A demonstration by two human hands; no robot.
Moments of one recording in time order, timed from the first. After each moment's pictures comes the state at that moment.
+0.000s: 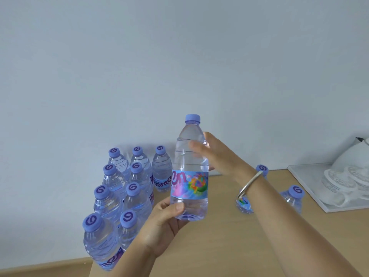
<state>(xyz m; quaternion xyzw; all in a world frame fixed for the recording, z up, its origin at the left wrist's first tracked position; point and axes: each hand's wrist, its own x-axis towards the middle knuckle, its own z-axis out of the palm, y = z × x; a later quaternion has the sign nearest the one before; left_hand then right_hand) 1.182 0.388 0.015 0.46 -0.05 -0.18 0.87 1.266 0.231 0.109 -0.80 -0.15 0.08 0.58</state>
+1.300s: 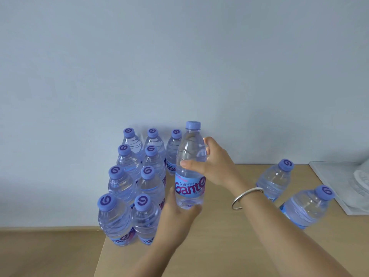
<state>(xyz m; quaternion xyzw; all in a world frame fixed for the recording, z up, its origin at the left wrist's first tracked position) 1.169 0.385 -0.012 0.74 0.11 -0.01 0.67 1.271 0.271 0.049 -0.88 -0.10 0.03 0.47</state>
